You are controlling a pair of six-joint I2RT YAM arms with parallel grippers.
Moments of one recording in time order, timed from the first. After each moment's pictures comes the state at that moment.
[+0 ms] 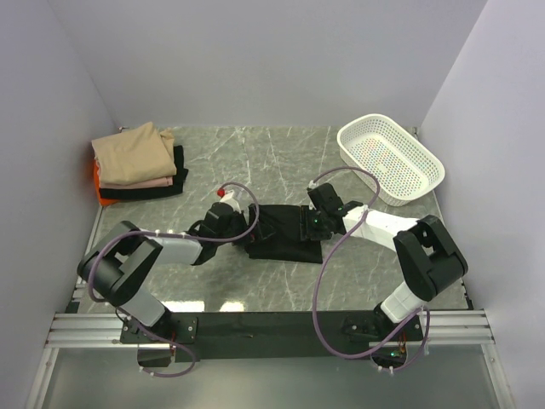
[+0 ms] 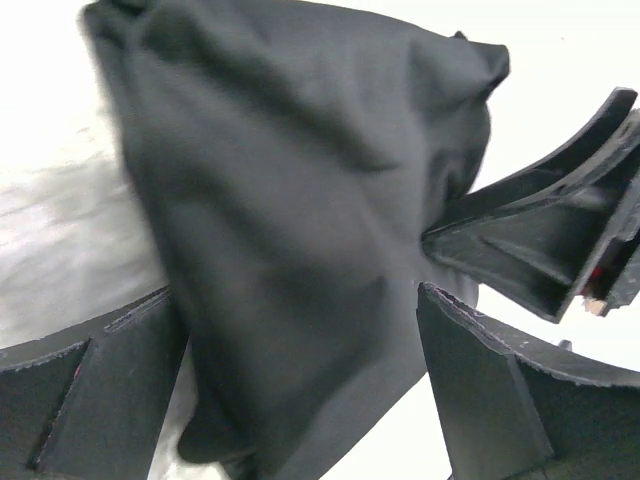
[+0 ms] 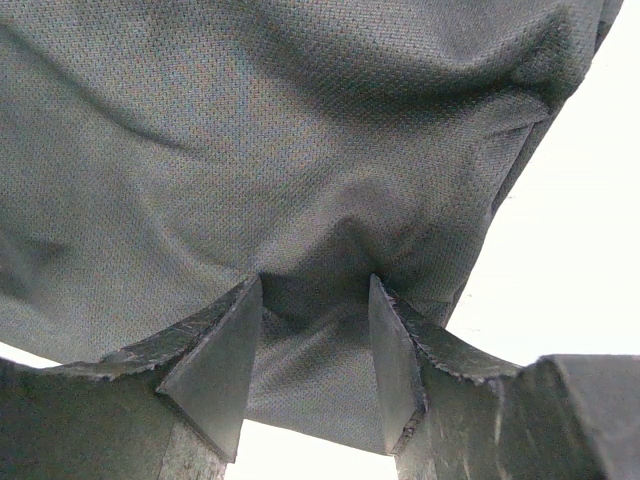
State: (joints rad) left arm -0.63 1.56 0.52 0.50 0.17 -0.82; right arm 0.54 1.58 0.84 -0.30 -0.09 0.47
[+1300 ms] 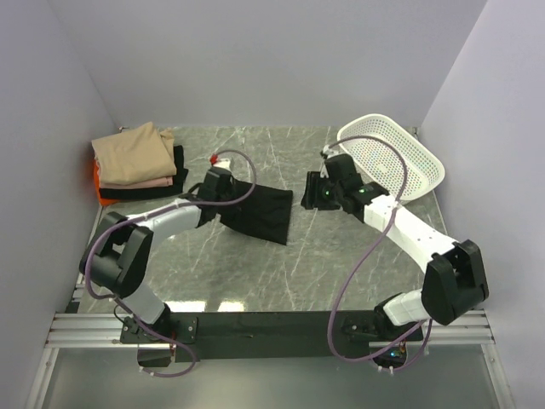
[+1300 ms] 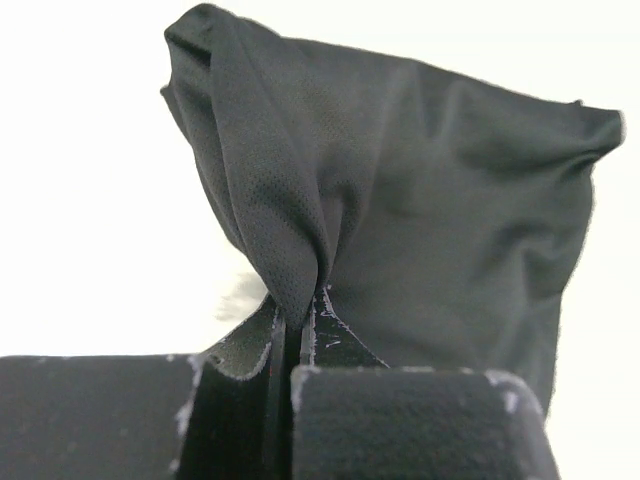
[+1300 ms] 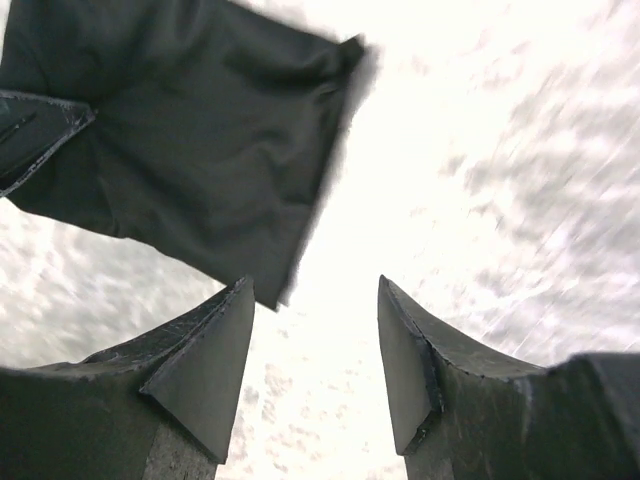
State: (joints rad) left arm -0.50 1.62 0.90 -0.02 -0.11 -0.48; right arm 0.48 1.41 1.04 -0.44 -0.05 0.43
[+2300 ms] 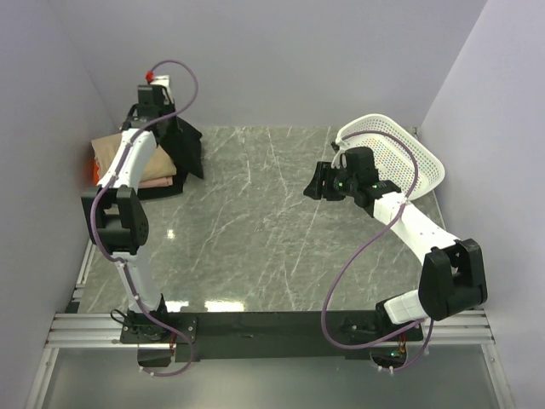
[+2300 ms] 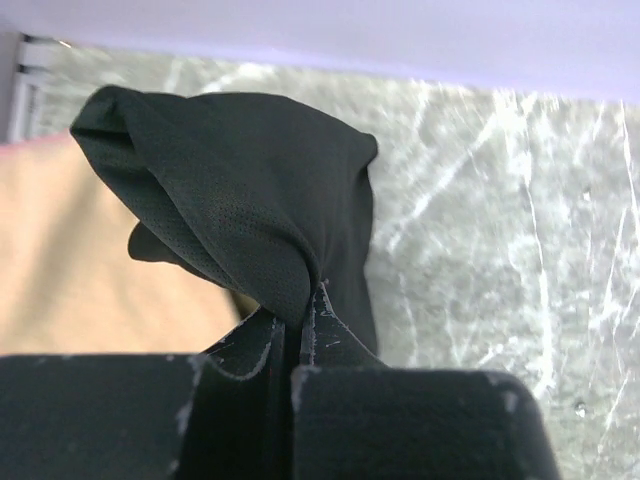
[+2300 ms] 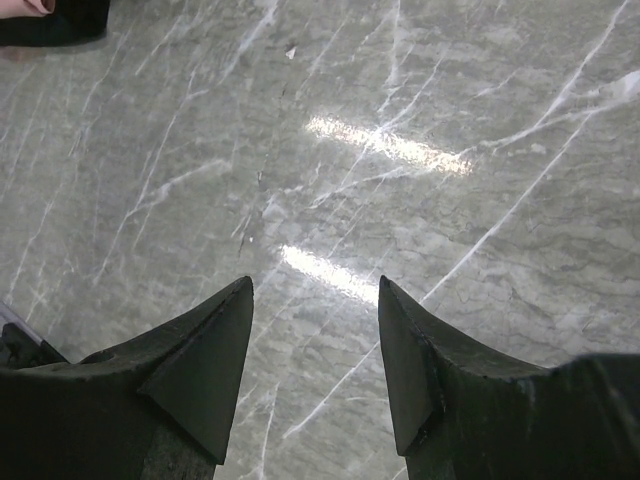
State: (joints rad) left arm -0.03 1.94 1.81 -0.44 -0.06 -0.11; right arm 0.31 1.41 1.01 -0.26 -0.34 0.36
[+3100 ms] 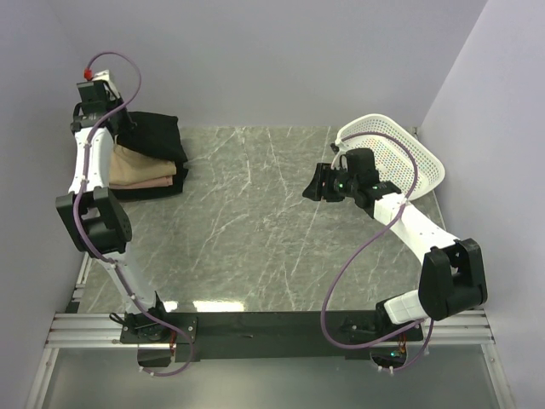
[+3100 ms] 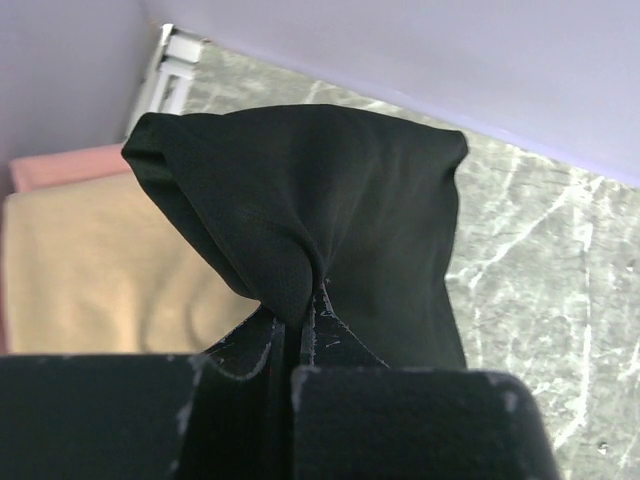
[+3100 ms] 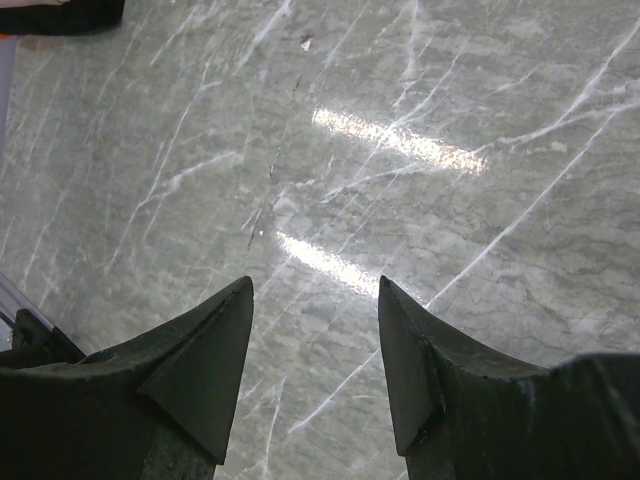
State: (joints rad) left arm 0.25 1.95 1.91 -0.52 0.09 -0.15; right arm 0.30 1.41 1.00 -0.24 -0.38 0.36
